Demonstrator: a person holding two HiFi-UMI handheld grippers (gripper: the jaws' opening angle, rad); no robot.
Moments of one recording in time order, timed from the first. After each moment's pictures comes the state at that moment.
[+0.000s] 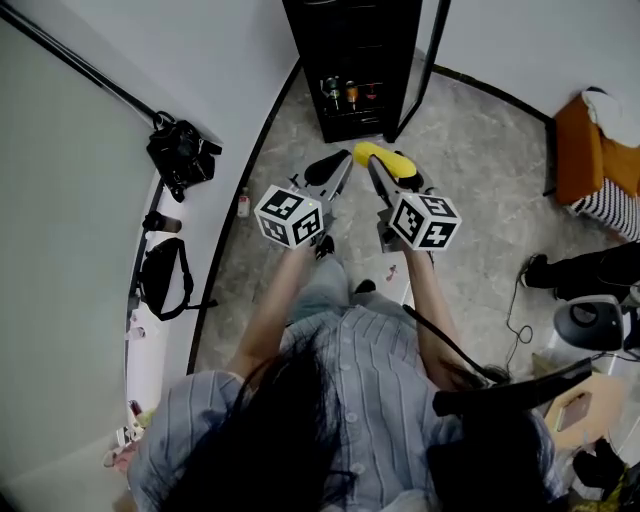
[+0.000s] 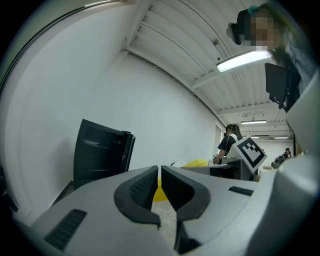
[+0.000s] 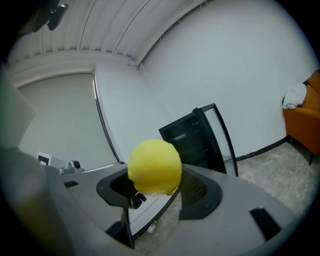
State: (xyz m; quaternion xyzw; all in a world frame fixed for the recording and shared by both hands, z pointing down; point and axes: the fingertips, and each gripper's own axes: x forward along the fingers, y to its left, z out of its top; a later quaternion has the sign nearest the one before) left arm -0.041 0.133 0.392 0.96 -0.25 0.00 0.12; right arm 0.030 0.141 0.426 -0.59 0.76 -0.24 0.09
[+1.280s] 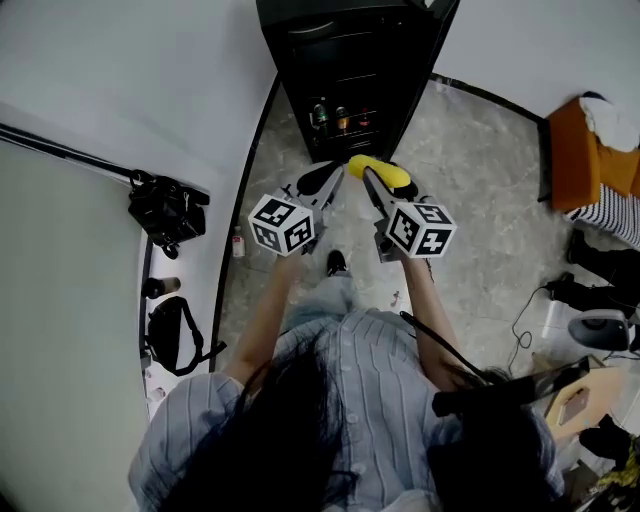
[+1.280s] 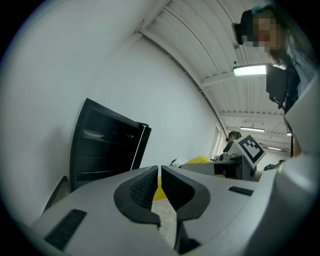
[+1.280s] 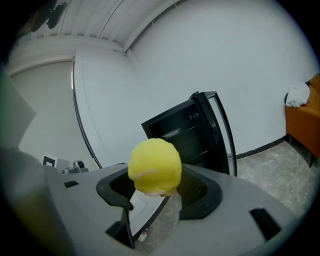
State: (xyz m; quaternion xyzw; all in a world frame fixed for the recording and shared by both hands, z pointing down) left arm -0.034 -0.097 0.425 0.96 -0.20 0.03 0.17; right arm 0.041 -0.073 0.451 -0.62 0.73 -0.28 0.05
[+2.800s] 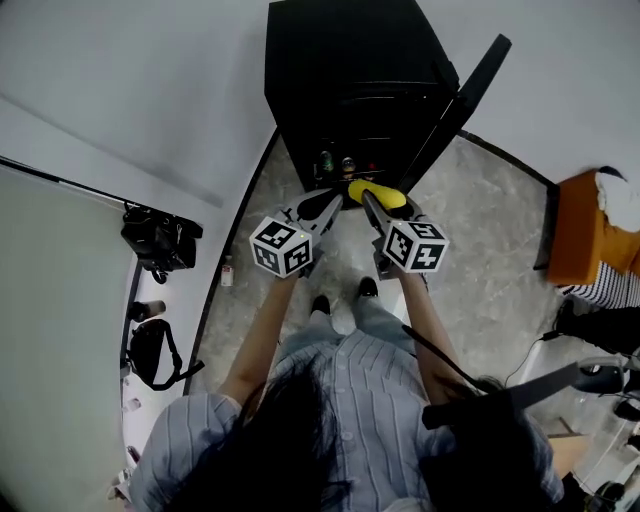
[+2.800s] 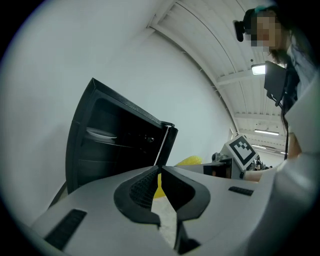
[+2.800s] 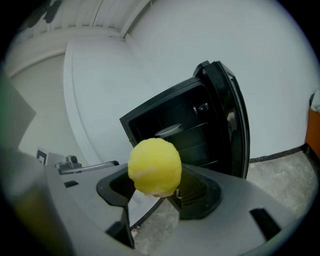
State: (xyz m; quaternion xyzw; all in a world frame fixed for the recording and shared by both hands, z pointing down) left arm 0.021 -0.250 0.440 0.95 -0.25 0.03 0.20; right arm 0.102 -0.249 0.477 -0.57 0.76 -0.30 0.00
